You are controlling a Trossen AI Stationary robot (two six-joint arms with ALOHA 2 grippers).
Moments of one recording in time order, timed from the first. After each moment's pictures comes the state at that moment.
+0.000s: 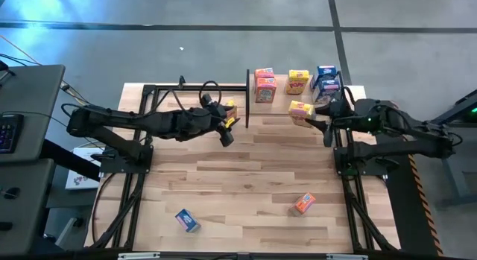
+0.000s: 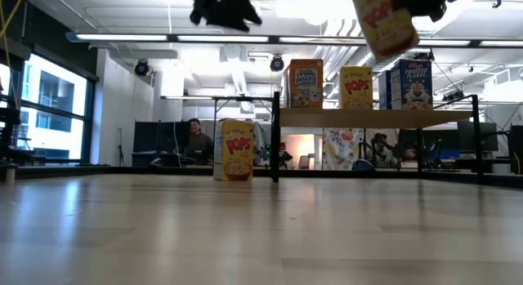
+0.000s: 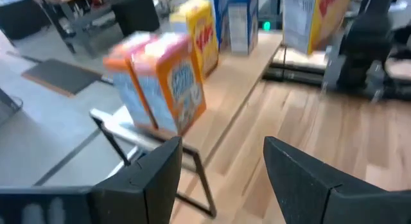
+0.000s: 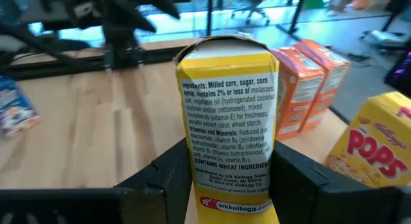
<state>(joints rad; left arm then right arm) -0.01 1.38 1.13 -0.16 -0.57 -0.06 -0.11 0.59 0.86 -0.61 0.23 0.03</state>
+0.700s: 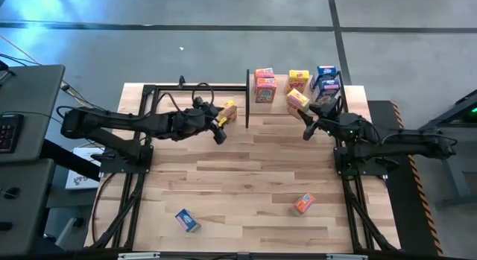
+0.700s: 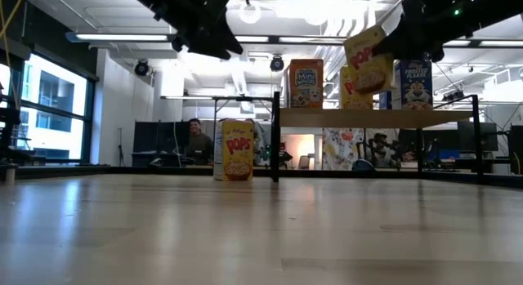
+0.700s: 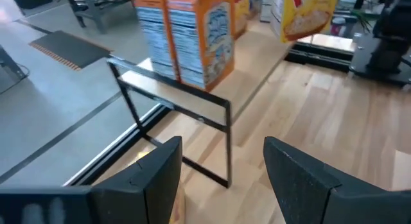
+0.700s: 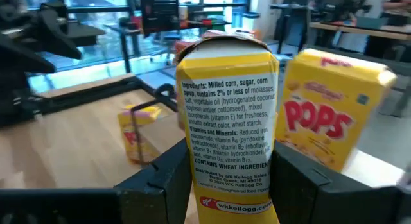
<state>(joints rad) 0.06 1.29 0.90 -0.05 -0.55 -0.14 -0.11 0.57 0.44 -0.02 0.60 0.08</state>
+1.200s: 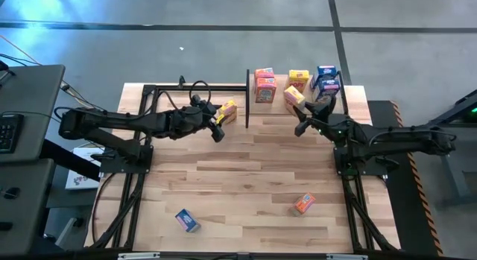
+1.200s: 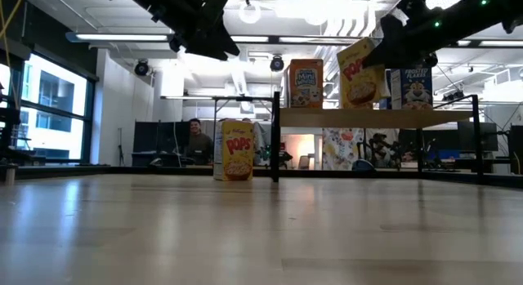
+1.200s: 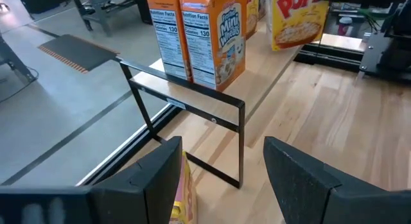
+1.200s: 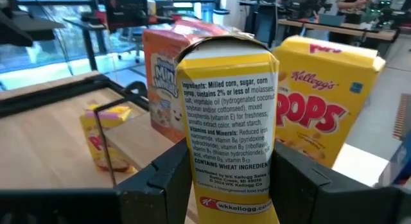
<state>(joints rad) 0.08 1.26 0.88 -0.05 -0.55 -0.11 -0.11 0.73 0.42 0.13 0.72 0.09</state>
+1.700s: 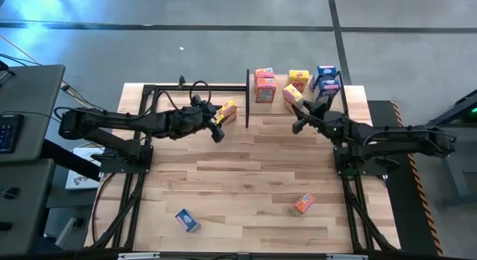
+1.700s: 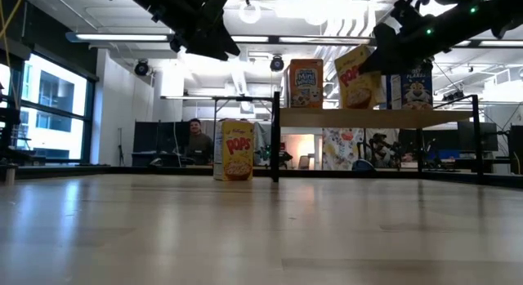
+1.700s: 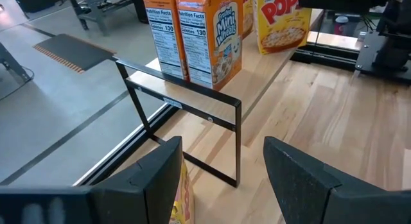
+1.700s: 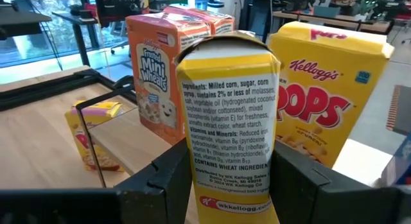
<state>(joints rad) 0.08 1.26 0.88 -0.05 -0.53 -0.11 -0.18 0.79 0.42 0.15 0.68 0.11</state>
